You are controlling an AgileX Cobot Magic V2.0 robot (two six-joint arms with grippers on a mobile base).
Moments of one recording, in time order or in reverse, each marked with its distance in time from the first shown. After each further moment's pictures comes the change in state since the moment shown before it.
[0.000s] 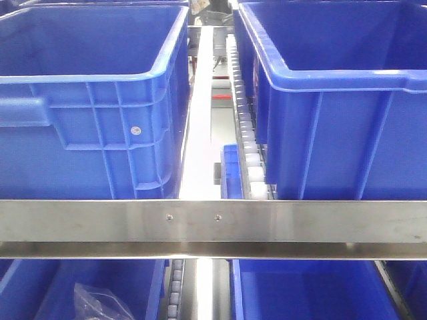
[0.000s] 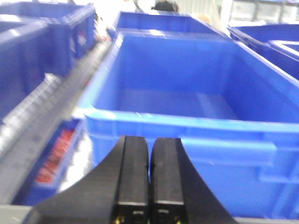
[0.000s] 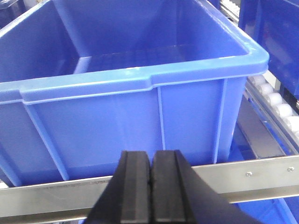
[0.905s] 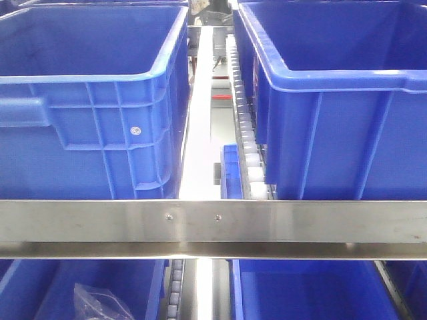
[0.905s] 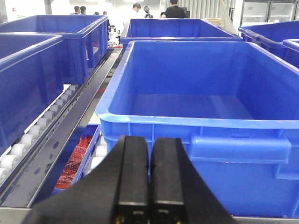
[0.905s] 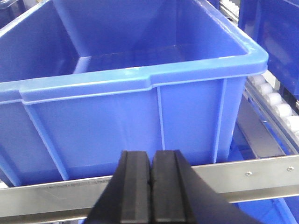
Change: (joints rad) left arm 0.022 -0.048 0.000 0.037 0.057 0.000; right arm 0.000 0.000 0.000 0.000 0.000 0.000
